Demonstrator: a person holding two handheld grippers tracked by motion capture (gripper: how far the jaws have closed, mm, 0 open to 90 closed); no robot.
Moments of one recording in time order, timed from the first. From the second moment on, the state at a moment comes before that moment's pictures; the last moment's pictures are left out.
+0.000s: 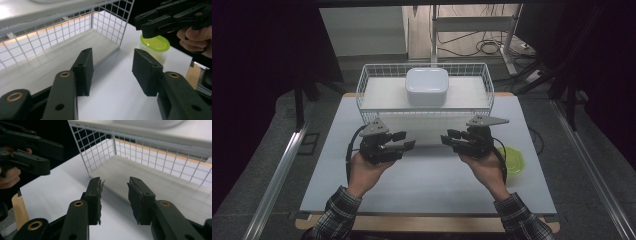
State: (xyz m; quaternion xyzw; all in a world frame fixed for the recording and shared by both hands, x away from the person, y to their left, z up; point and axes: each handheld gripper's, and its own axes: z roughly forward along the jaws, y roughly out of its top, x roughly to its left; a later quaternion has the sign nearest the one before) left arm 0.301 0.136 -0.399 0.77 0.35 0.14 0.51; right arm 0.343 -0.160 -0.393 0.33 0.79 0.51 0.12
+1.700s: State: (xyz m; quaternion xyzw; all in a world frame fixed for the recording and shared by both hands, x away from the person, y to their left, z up) left arm 0.240 0.171 -0.512 0.80 0.37 0.17 0.44; right arm 0.292 -0.194 -0.491 0.32 0.84 0.41 0.12
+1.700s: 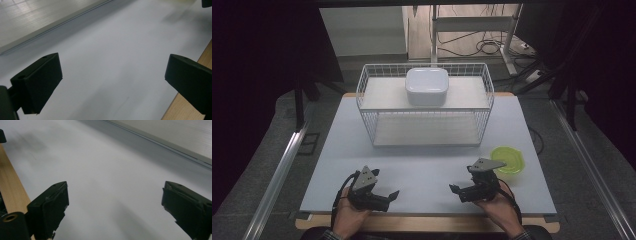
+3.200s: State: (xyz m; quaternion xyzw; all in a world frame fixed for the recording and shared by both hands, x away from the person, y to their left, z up) left arm 0.244 0.171 -0.518 0.81 0.37 0.15 0.43; right arm 0.343 -0.354 -0.461 0.52 0.72 0.36 0.26
